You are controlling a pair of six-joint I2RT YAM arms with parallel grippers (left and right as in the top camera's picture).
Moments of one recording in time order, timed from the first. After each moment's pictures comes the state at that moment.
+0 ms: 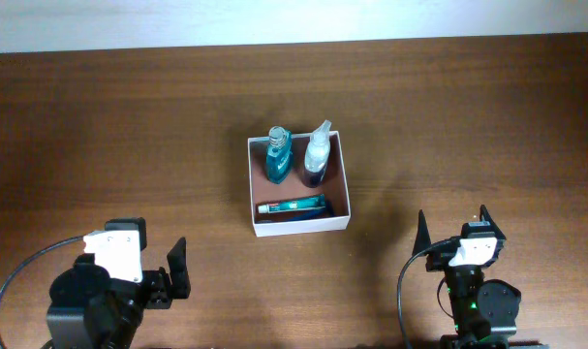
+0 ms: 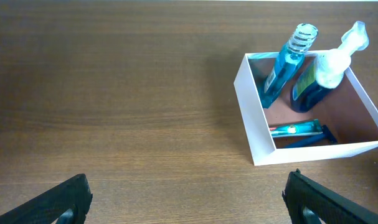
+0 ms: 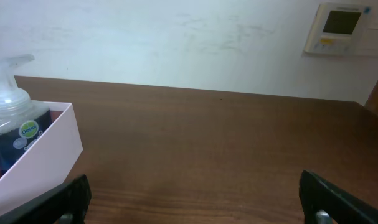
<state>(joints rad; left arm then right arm) -0.05 0.52 0.94 -1.03 0.01 -0.05 -0.03 0.02 0.01 -0.07 -0.02 -0.08</state>
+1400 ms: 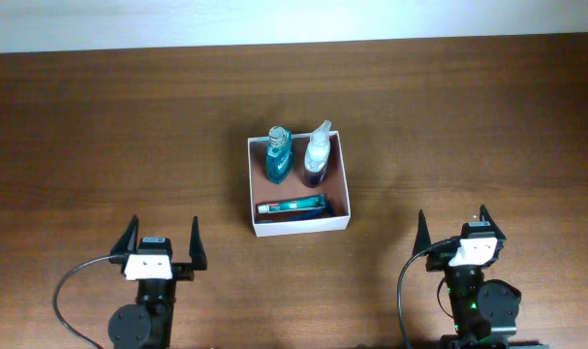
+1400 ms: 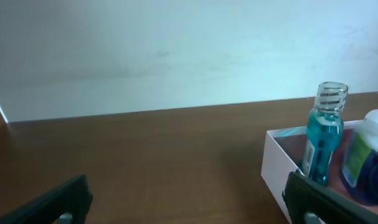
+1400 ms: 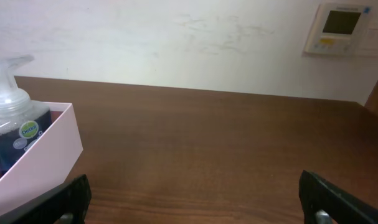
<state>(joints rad) -0.04 0.02 0.04 -0.01 -0.01 0.06 -0.03 0.01 0.01 -0.07 -0.02 -0.08</state>
